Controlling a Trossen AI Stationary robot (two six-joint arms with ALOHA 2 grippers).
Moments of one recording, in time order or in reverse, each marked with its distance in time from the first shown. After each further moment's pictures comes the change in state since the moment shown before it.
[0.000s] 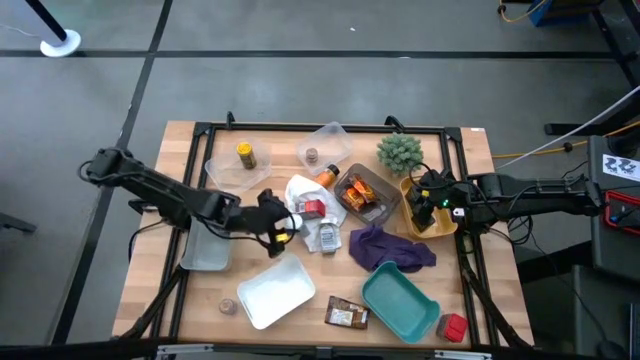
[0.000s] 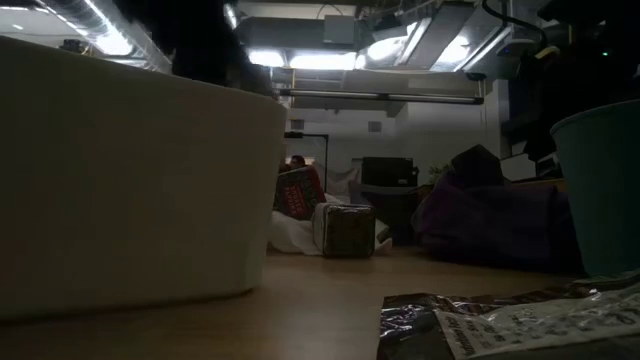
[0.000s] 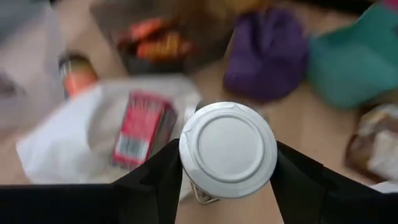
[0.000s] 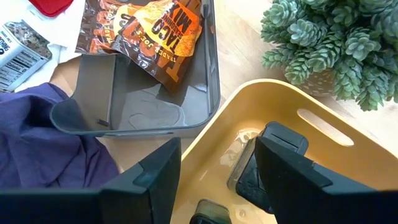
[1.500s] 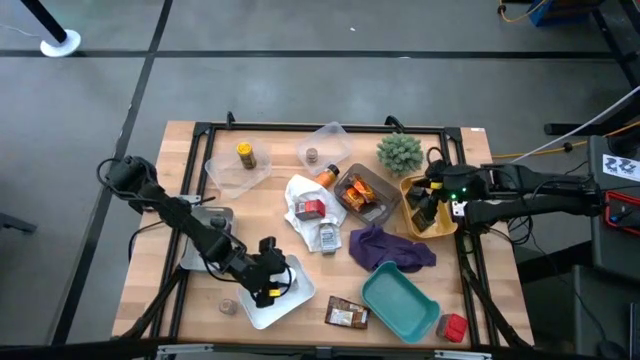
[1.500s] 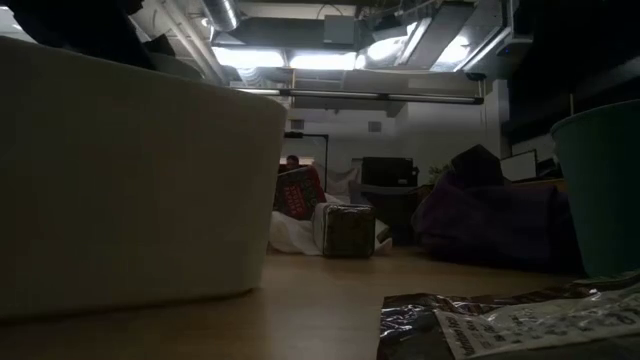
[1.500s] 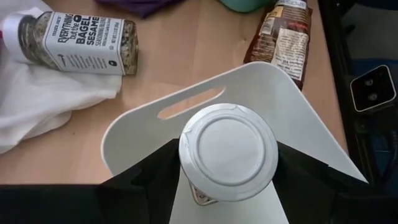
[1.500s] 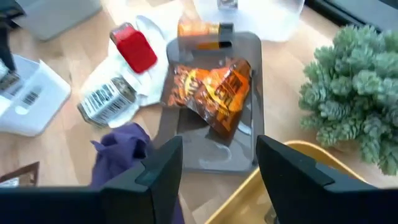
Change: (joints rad) left arm -0.313 0.261 0.046 0.042 0.061 -0.181; right arm 0.000 -0.007 0.206 -0.001 -0.084 -0.088
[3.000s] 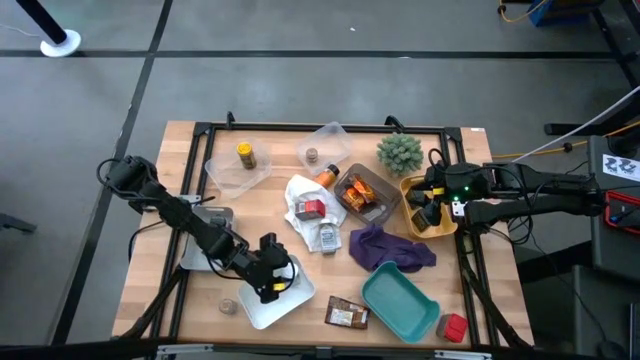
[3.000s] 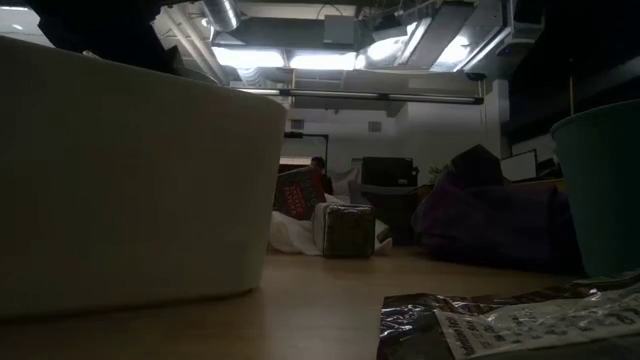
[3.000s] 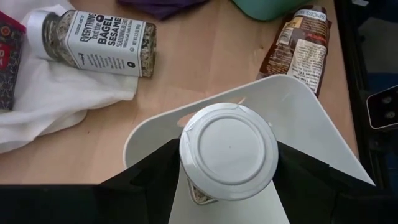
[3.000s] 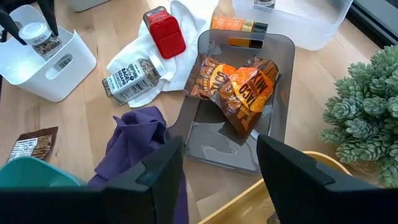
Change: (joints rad) left arm 0.033 0.000 0.000 -0.004 -0.011 -0.032; right arm 0.001 0.000 0.021 0.000 -0.099 -0.155
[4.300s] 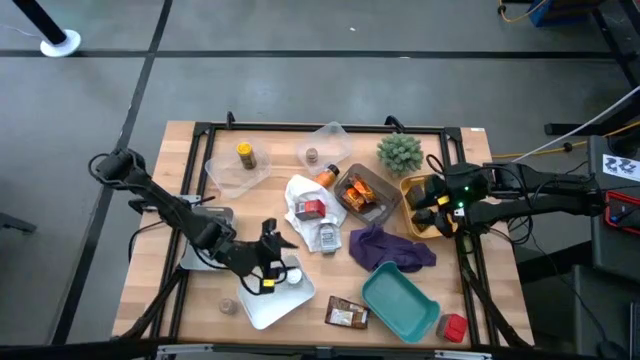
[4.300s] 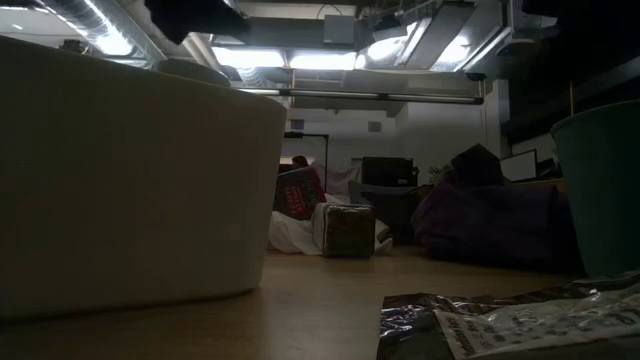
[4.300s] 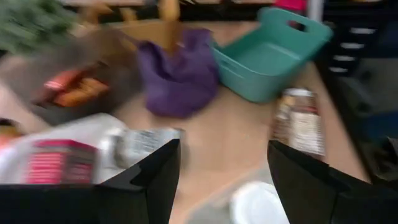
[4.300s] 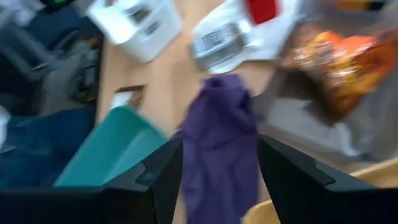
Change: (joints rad) left arm 0.001 -0.146 0.001 0.105 -0.200 0.337; right arm 0.000 0.000 0.000 0.000 -0.352 -0.020
